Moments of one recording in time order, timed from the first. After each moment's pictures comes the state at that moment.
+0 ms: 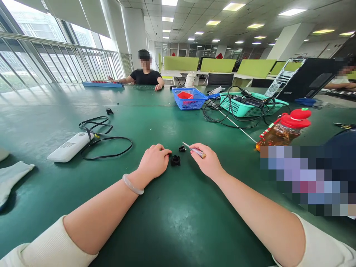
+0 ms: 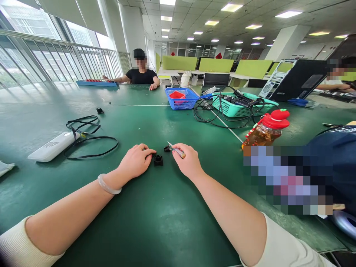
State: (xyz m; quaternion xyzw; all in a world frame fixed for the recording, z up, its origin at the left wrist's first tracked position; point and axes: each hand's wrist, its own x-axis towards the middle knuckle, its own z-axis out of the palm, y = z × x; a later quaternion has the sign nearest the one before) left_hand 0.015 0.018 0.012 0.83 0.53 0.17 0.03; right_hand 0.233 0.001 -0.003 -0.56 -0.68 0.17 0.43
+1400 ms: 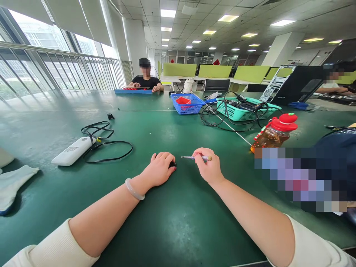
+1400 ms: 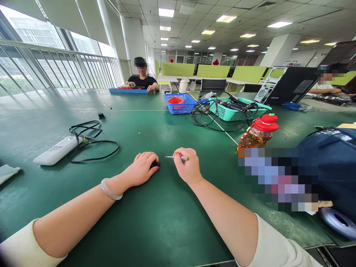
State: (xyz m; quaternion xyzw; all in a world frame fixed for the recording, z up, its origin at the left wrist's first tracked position) left_hand 0.020 0.005 0.007 0.89 0.43 0.15 0.08; right_hand 0.230 -0.018 0.013 -0.50 -0.69 0.07 0.51
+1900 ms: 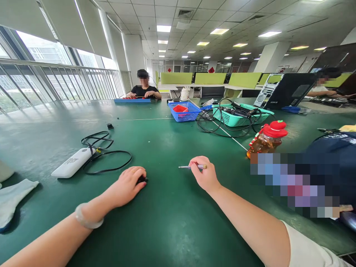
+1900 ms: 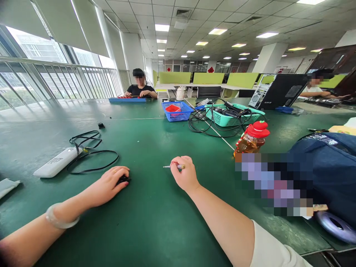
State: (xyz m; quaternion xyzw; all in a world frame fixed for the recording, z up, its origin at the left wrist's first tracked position) left_hand -0.080 -0.012 0.018 0.87 0.47 0.13 0.10; right_hand 0.228 -0.015 0.009 -0.47 -0.71 0.05 0.52
